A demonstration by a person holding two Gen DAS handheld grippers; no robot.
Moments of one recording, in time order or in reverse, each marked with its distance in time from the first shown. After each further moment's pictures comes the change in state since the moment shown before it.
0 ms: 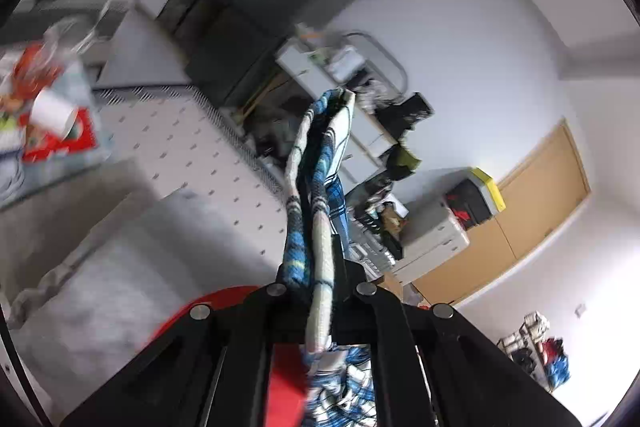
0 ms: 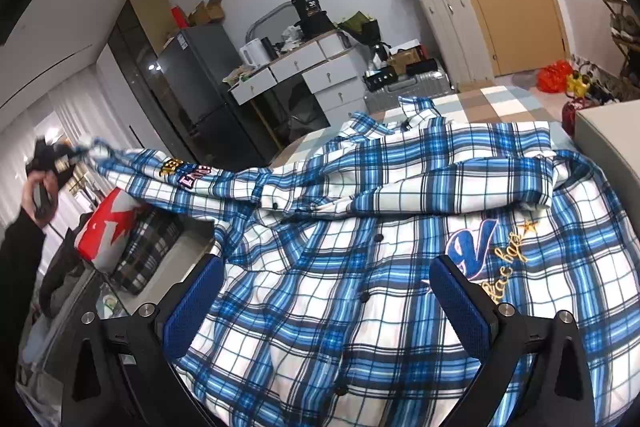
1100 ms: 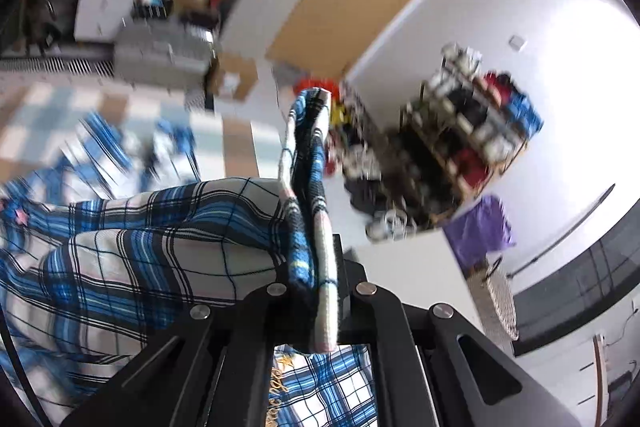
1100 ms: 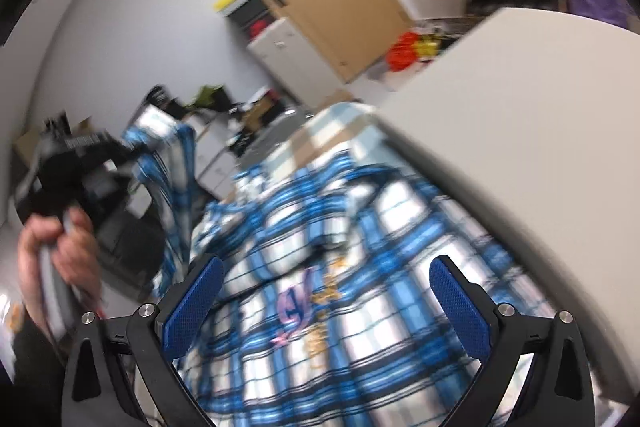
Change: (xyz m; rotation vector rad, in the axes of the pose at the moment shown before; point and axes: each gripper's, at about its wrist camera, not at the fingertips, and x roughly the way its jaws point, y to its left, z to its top) left arm 0.231 -0.245 -0.388 0.482 0.752 -0.328; right arm -0.077 -0.145 0.012 0.501 -0.168 -0.333
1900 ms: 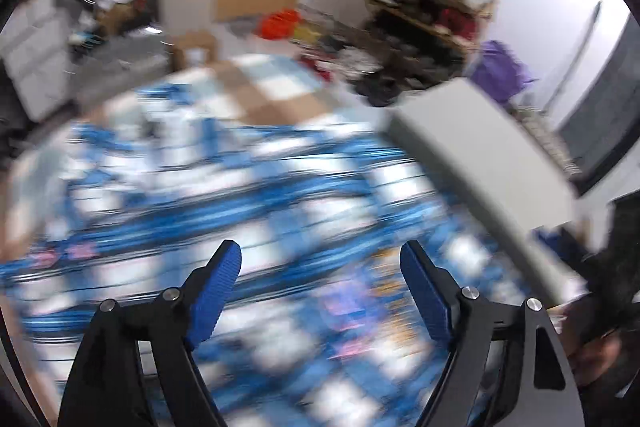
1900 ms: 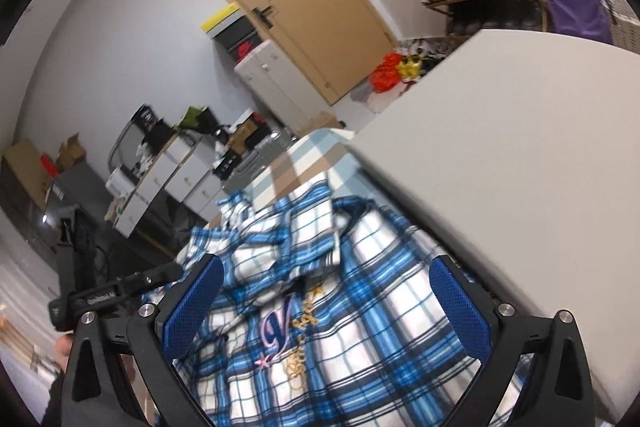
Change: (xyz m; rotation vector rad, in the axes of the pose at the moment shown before) left arm -0.113 0.018 -0.055 0.481 0.208 0.172; right arm -0.007 0.001 0.008 -0.030 -0.067 -0.020
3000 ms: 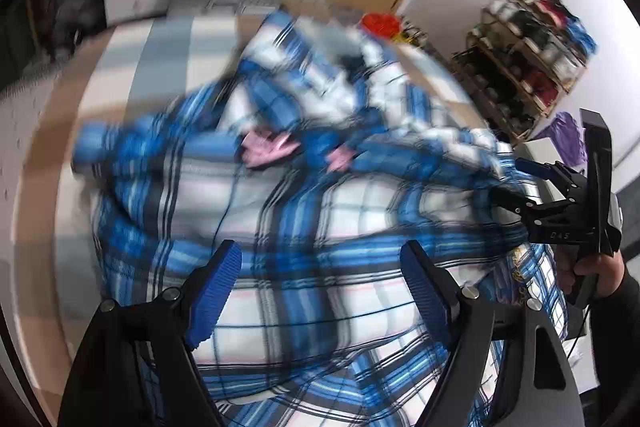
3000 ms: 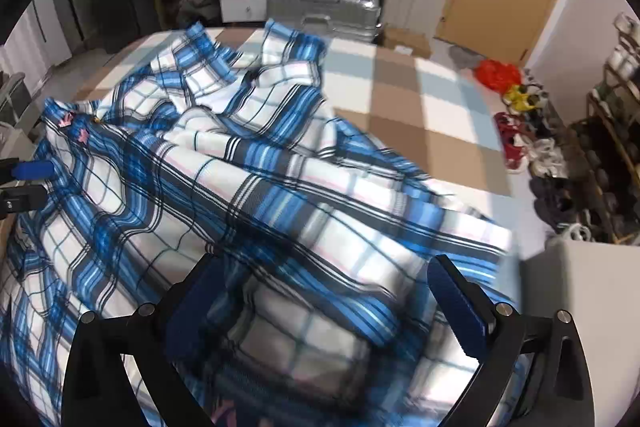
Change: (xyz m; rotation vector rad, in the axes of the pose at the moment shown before) left arm -0.010 0.113 -0.075 -0.300 -0.009 0.042; right arm 0.233 0.145 -0.020 -0.823 0.455 -0.198
